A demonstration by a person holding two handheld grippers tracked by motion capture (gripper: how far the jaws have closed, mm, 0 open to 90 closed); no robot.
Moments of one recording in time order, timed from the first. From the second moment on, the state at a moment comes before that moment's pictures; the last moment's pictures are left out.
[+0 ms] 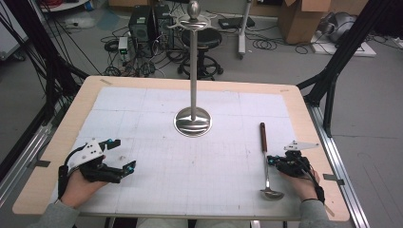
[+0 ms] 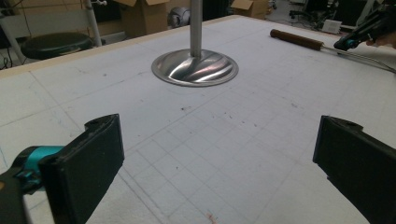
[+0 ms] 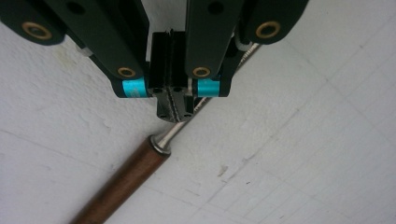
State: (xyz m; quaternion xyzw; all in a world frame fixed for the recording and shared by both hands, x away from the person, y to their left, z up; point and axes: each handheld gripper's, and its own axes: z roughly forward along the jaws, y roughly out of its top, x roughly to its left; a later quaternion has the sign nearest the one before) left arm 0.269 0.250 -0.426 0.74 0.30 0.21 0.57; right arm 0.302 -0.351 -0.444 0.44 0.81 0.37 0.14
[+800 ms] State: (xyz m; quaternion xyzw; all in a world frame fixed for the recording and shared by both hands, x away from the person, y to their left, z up) left arm 0.266 0.252 -0.426 0.74 0.30 0.21 0.57; right arm 0.322 -0.349 -0.442 0.46 0.80 0.36 0.15
